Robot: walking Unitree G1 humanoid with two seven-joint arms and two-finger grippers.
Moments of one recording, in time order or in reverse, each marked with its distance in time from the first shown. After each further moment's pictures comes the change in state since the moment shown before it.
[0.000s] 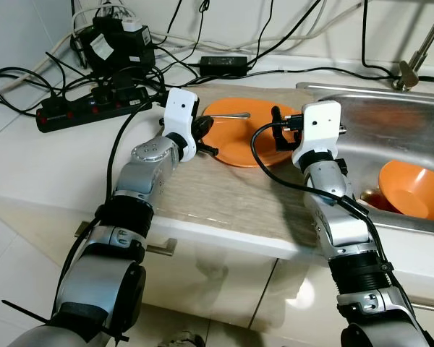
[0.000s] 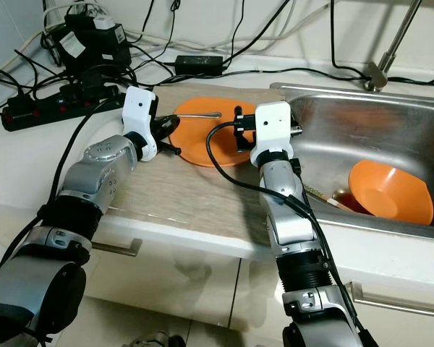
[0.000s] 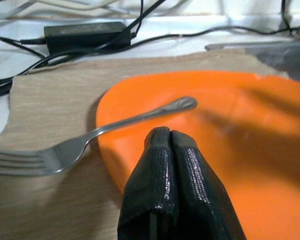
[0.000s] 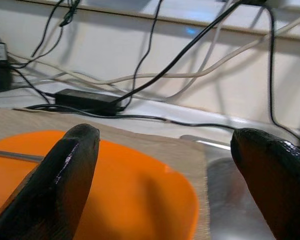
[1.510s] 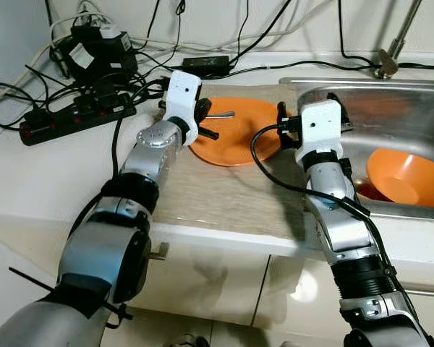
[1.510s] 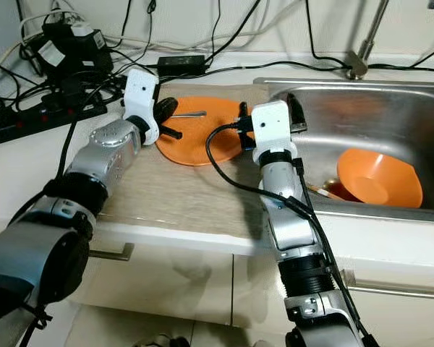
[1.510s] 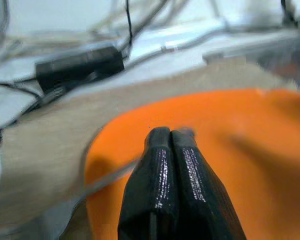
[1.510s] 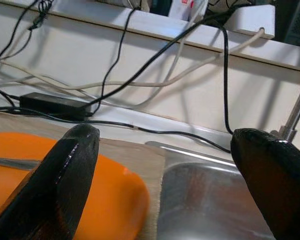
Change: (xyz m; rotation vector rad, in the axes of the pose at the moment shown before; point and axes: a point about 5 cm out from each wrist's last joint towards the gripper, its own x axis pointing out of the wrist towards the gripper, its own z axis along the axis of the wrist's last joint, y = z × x) left arm 0.019 0.006 0.019 0.112 0.015 0.034; right arm -0.007 -0.001 0.007 -0.077 -0.059 -0.026
